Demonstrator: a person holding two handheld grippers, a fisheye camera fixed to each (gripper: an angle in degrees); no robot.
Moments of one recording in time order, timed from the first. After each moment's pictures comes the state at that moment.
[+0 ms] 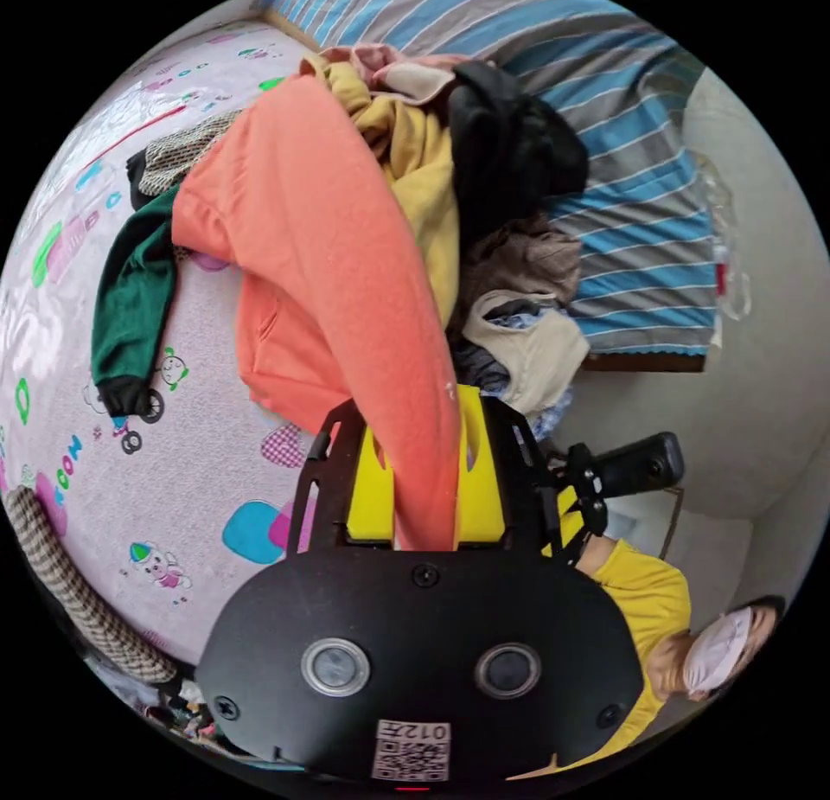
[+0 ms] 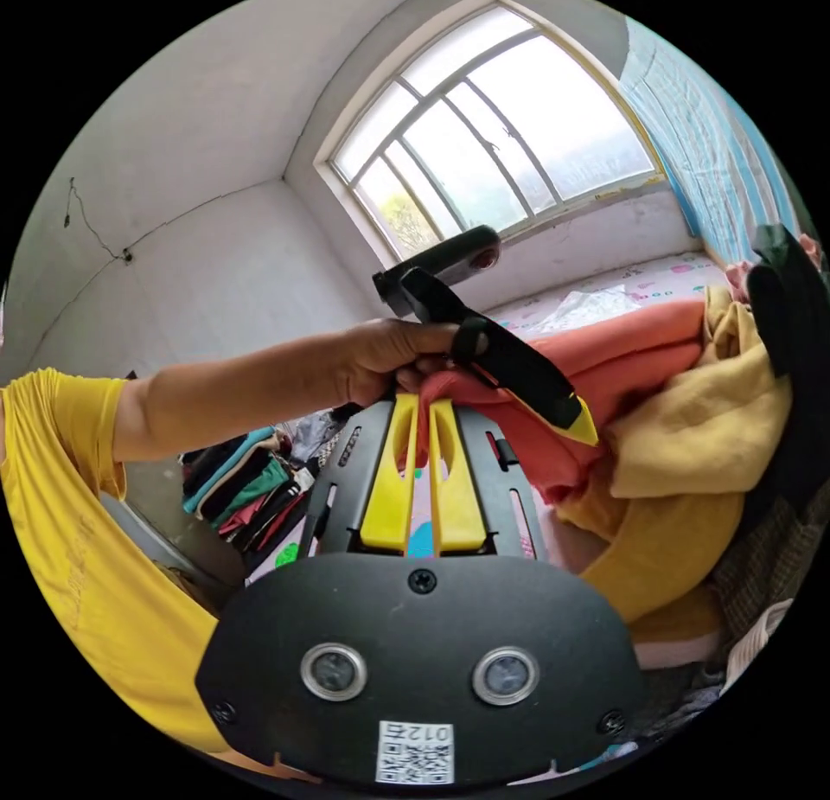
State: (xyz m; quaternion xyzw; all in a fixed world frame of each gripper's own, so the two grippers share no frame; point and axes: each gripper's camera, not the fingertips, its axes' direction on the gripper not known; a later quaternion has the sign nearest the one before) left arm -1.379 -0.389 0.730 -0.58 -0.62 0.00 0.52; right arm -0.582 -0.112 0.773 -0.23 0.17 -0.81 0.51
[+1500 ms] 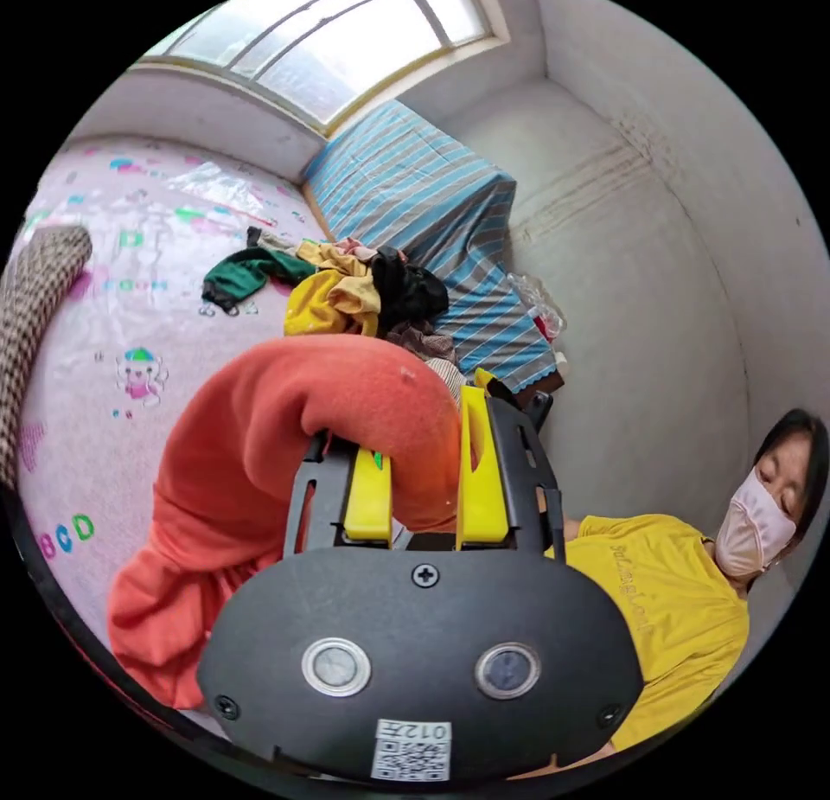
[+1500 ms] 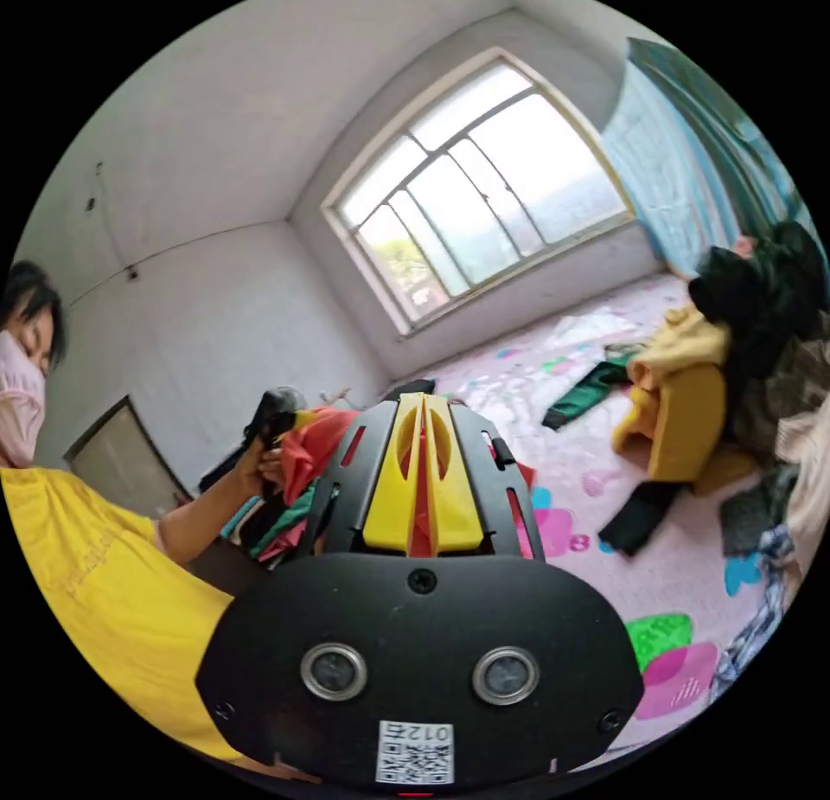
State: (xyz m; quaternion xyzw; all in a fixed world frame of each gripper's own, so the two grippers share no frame) left arm -0.684 -0.200 0.183 -0.36 -0.51 0.15 0.77; right arm -0.370 0.104 0.644 -0.12 0.14 -0.82 0.54
